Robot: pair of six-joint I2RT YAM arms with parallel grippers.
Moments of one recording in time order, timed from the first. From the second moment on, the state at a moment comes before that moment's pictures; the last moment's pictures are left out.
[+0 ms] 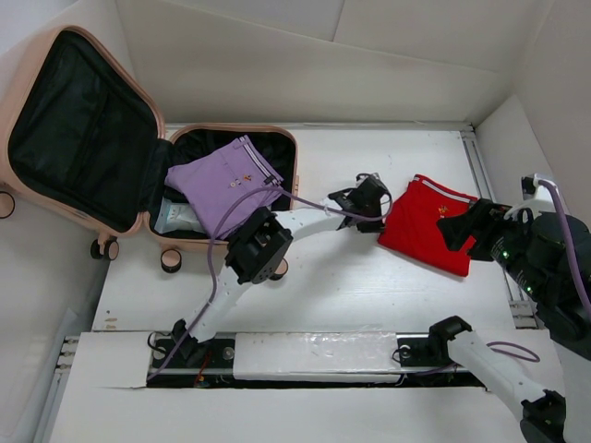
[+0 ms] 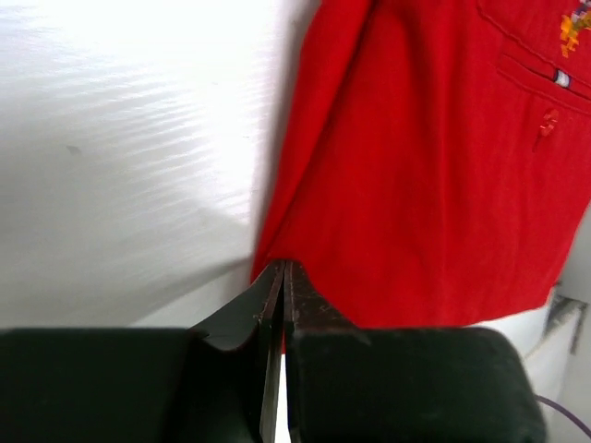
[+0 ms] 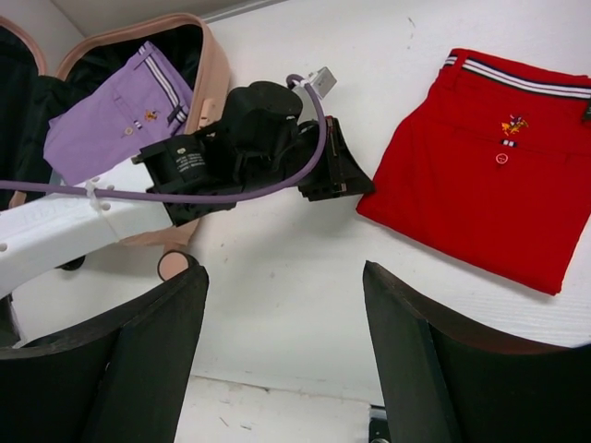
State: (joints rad) left arm -0.93 2.38 1.91 -0.34 0.06 -0.91; right arm 0.38 0.69 1.49 -1.15 0.16 0.47
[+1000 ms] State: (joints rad) left arm -0.94 2.37 1.93 -0.42 0.21 -0.80; right arm 0.38 0.68 1.41 -1.14 0.09 0.46
